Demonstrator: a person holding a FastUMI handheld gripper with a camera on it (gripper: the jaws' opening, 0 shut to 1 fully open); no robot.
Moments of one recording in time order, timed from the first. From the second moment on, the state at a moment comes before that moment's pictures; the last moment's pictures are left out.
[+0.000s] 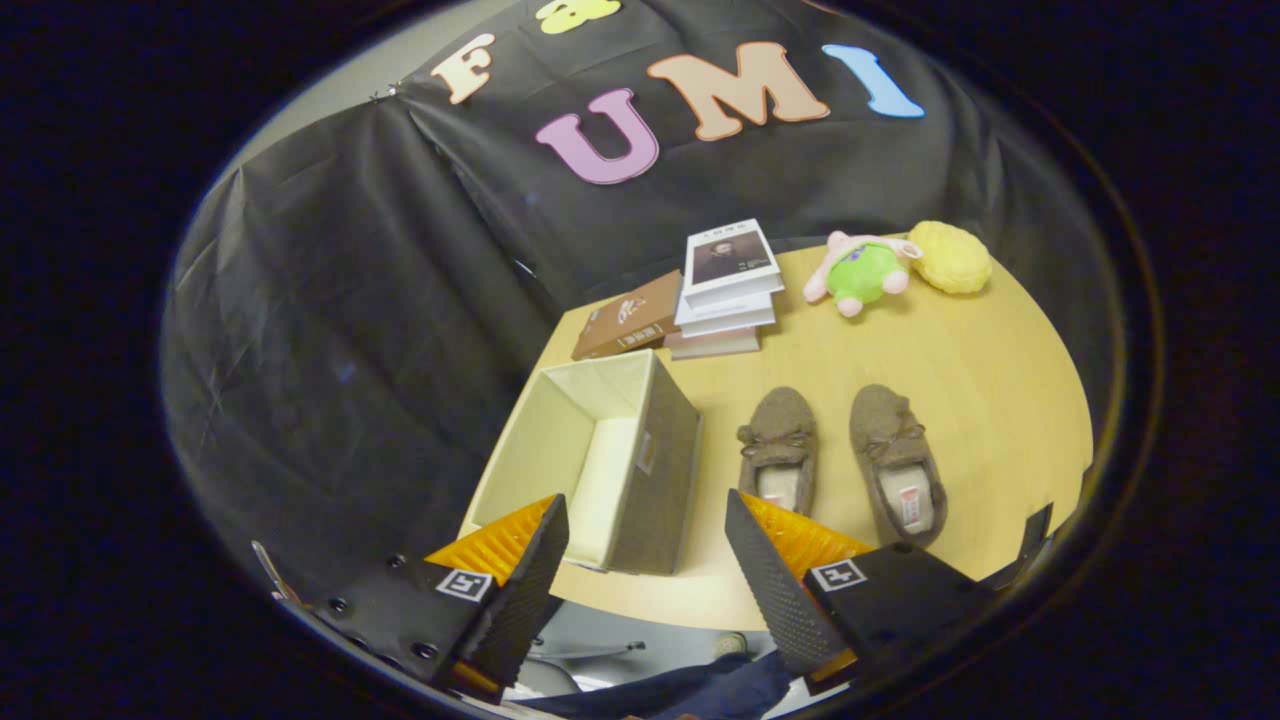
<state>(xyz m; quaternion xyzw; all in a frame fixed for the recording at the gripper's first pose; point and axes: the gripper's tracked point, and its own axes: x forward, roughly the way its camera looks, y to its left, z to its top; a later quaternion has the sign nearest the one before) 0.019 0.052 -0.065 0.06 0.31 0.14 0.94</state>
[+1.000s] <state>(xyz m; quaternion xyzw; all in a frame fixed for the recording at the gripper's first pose) 0.125 -0.046 -0.220 -0.03 0.50 0.05 0.87</state>
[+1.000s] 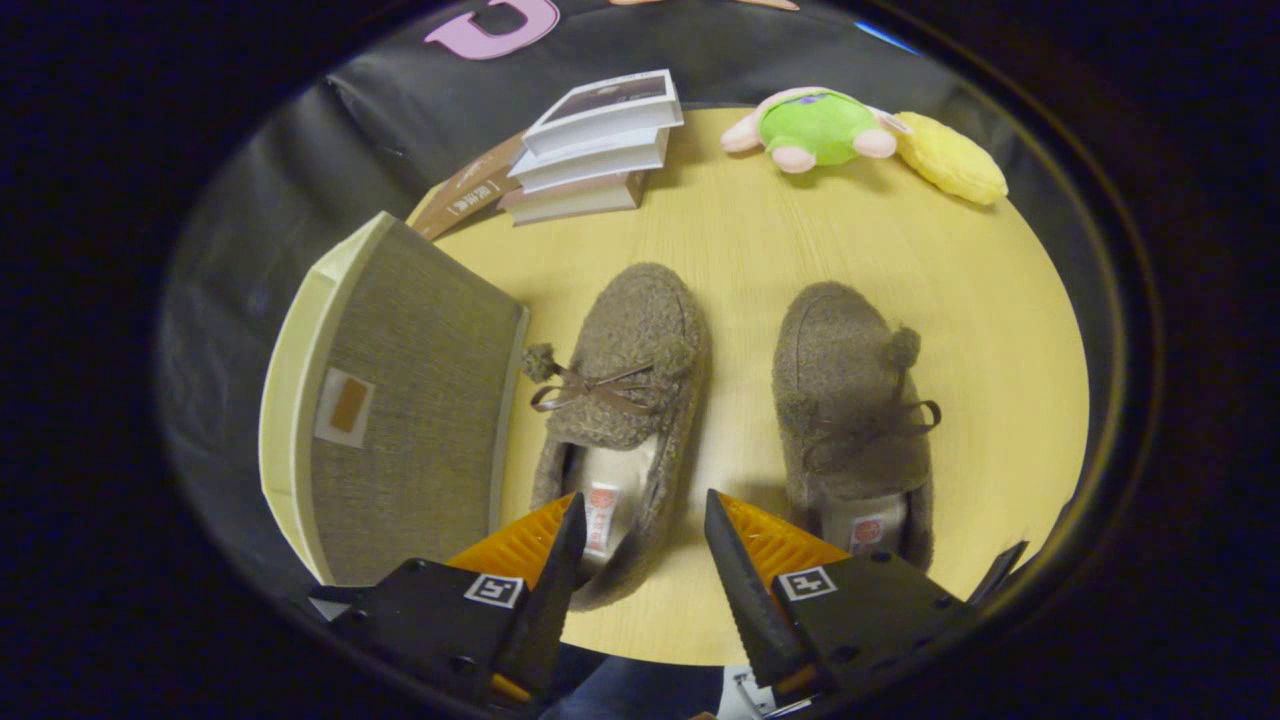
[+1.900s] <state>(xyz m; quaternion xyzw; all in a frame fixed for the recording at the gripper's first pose) 0.140 -0.049 -0.237 0.00 0.50 0.04 0.87</state>
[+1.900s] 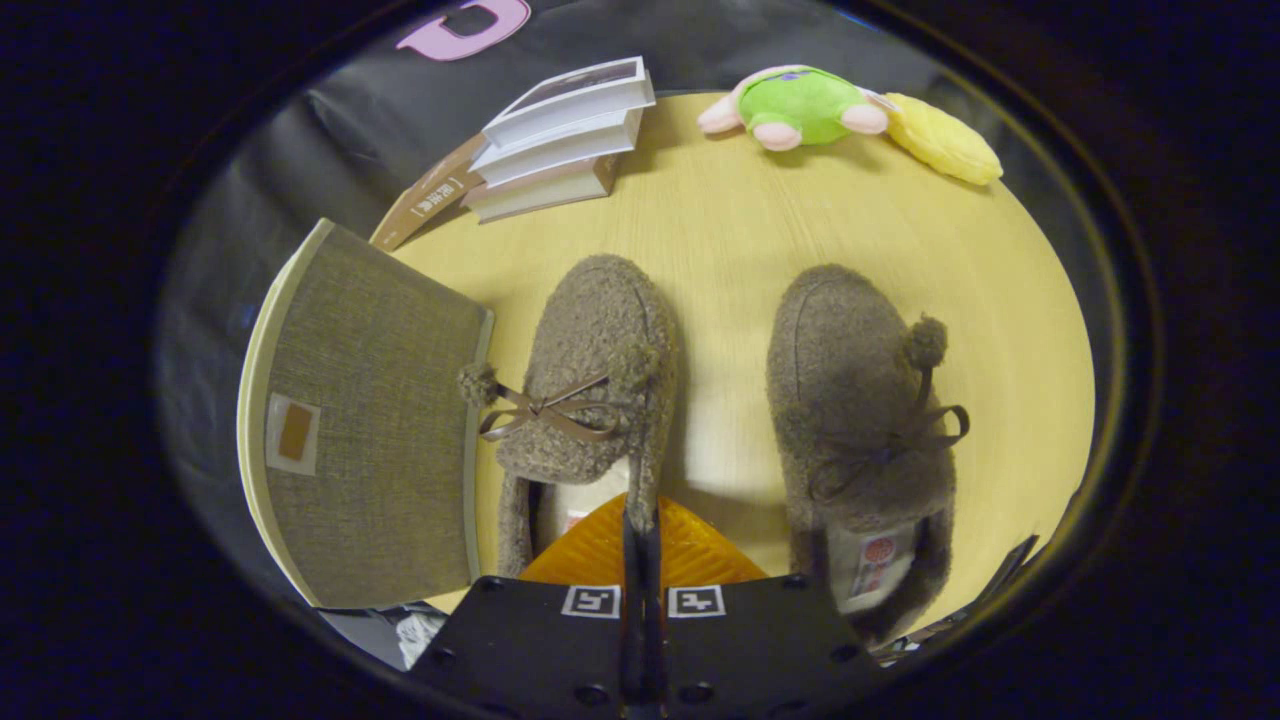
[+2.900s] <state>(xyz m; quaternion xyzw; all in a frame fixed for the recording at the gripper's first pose) 0.088 0.014 -0.085 0.19 0.47 0.15 0.85</state>
